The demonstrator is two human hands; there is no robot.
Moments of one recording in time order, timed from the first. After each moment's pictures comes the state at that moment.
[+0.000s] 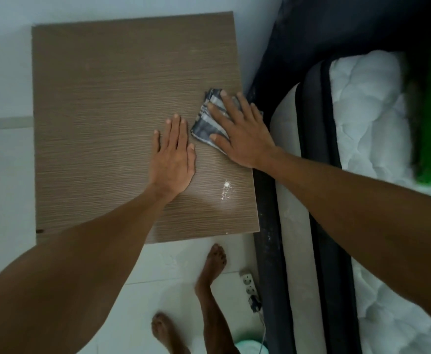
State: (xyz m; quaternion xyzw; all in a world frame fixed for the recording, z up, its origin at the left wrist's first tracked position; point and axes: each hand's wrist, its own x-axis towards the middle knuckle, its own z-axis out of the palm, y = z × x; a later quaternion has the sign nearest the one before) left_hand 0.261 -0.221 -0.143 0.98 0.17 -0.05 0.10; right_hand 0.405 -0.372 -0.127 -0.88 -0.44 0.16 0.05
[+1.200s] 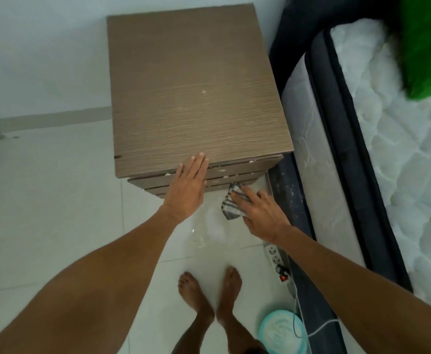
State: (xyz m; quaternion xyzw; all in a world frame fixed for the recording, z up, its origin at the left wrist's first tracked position) left_hand 0.008 -0.221 -0.132 0.99 0.02 -0.09 0.13; right_hand 0.052 -0.451 -0.118 -0.89 -0.41 0.20 0.03
